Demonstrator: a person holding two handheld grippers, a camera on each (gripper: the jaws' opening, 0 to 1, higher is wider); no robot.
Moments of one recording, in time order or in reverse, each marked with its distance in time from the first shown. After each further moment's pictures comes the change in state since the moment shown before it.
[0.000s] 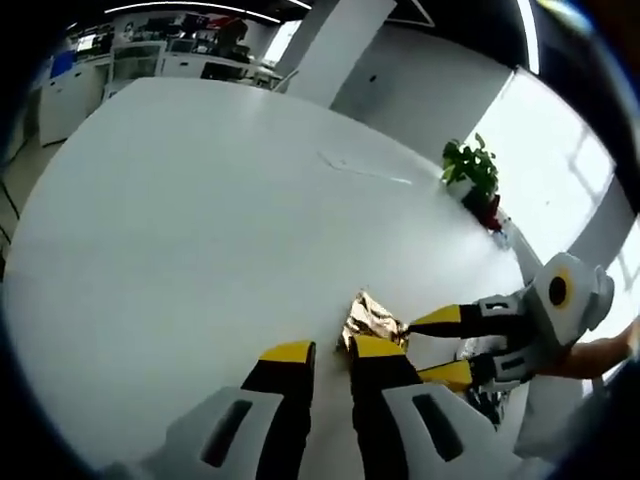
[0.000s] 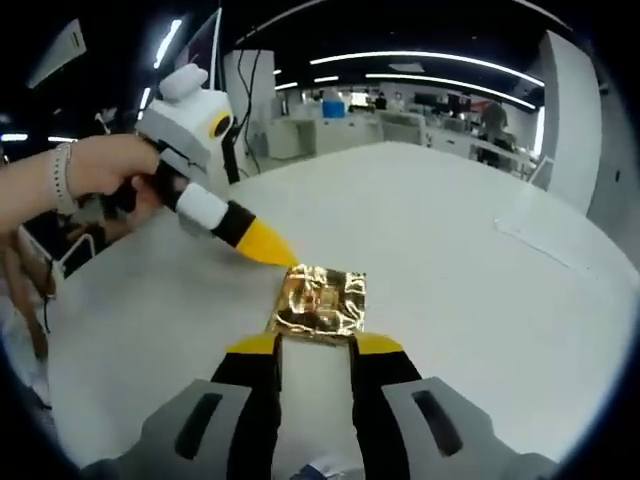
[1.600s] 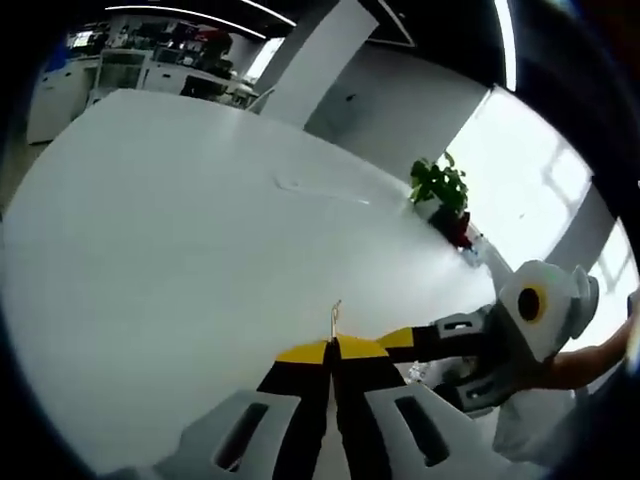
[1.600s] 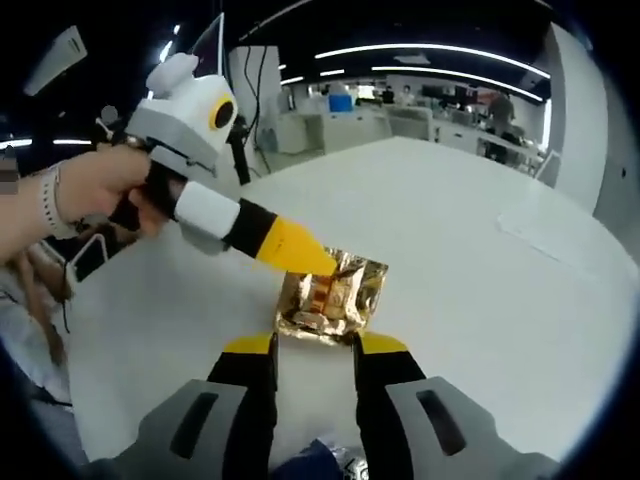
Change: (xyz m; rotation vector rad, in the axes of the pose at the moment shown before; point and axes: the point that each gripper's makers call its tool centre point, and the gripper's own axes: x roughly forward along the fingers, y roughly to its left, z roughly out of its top) left arm -0.005 -0.073 0.012 0.011 -0.103 -0.114; right arm -0.031 0.008 0.010 -0.034 0.023 0.036
